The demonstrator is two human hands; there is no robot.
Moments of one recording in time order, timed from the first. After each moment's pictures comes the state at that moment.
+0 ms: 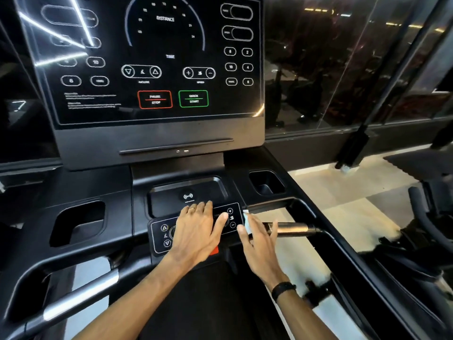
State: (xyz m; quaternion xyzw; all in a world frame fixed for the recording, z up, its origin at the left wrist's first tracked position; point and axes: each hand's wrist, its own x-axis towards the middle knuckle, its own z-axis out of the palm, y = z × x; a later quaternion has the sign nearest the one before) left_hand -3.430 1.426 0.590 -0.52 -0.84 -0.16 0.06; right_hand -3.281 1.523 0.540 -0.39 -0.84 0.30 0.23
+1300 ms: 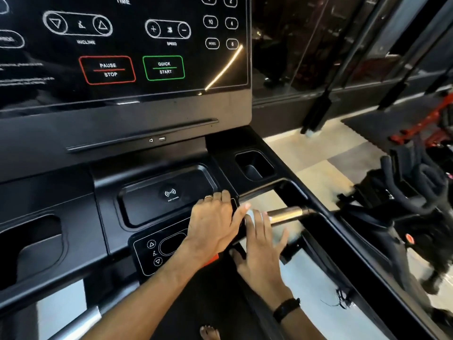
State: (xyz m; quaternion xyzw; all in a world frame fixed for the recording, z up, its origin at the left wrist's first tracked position) left_hand -3.434 1.481 0.593 -0.61 -0.79 -0.10 -0.04; right_hand -3.283 1.503 0.516 -0.47 -0.87 0.01 0.14
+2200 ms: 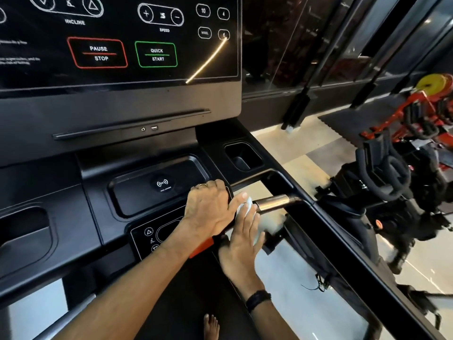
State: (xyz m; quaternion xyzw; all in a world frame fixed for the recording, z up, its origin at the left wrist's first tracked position) left_hand -3.438 1.485 0.595 -0.63 -0.77 -0.08 0.02; right_hand -3.320 1.458 0.534 -0.58 -0.75 0.26 0.16
